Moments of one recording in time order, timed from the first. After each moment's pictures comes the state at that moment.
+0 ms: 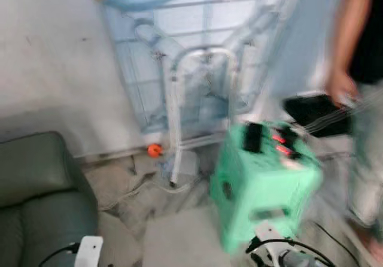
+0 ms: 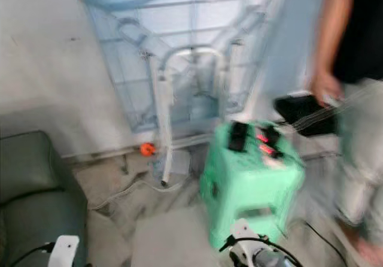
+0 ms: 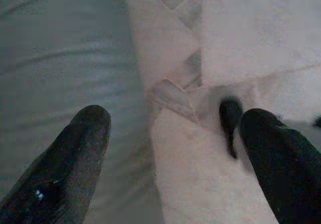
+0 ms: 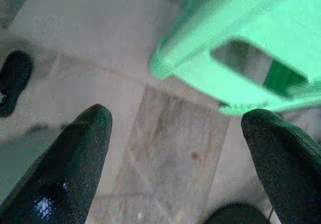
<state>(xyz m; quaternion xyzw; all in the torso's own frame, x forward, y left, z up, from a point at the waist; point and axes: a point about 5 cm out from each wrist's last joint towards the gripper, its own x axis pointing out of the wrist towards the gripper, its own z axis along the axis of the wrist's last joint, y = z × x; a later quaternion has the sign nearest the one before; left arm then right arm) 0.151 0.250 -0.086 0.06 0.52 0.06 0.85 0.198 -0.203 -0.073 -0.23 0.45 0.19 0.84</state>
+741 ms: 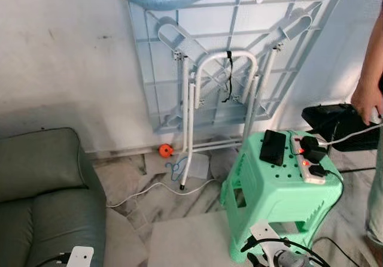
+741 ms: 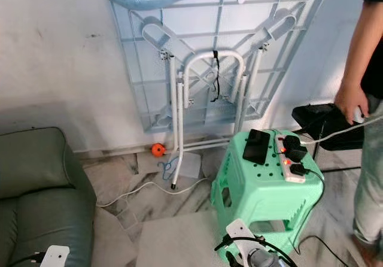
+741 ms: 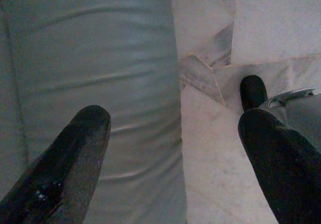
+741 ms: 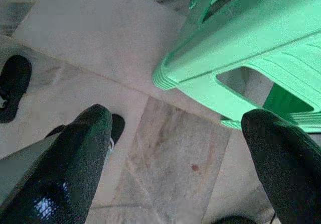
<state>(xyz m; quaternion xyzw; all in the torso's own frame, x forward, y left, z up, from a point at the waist) 0.135 0.263 -0.088 0.09 0.55 0.07 0.83 0.199 -0.200 -0.073 -0.22 0.46 0.17 0.84</state>
